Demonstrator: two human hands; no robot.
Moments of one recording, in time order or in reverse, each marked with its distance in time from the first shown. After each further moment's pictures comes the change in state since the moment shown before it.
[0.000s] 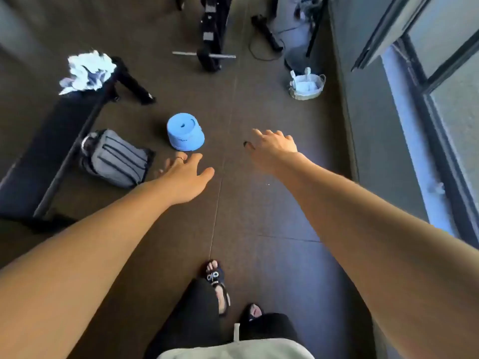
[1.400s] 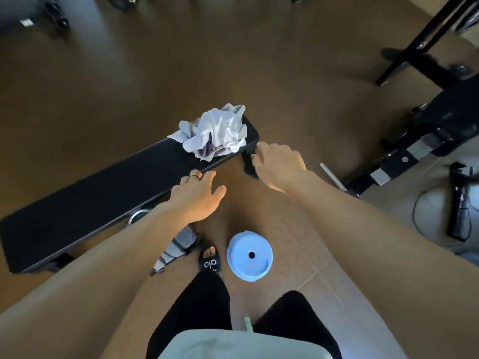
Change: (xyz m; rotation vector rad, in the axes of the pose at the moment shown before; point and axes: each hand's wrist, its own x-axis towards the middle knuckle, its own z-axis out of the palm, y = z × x) left_hand 0.694 -0.370 -0.419 -0.455 0.125 -0.616; right_hand 0.921 -0.486 -0.128 -0.249 -0.202 -0.755
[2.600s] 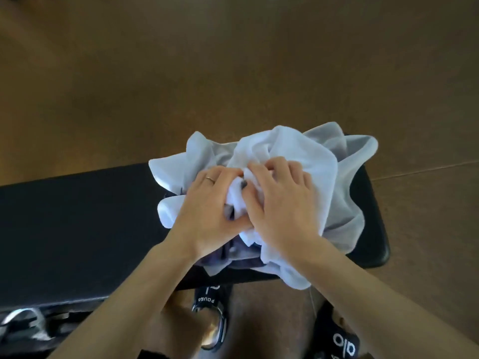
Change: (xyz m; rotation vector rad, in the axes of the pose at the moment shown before) left_hand 0.583 -0.121 0.113 -0.407 0.545 -0.045; right_hand 0.576 -0.002 0.297 0.226 0.335 -0.546
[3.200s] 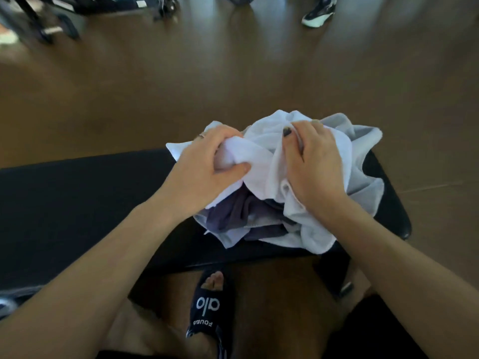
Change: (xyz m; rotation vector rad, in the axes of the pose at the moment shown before) left_hand -0.027 -0.028 -0.023 -0.155 0.195 0.194; right_hand -0.001 0.008 0.016 0.296 0.391 -0.030
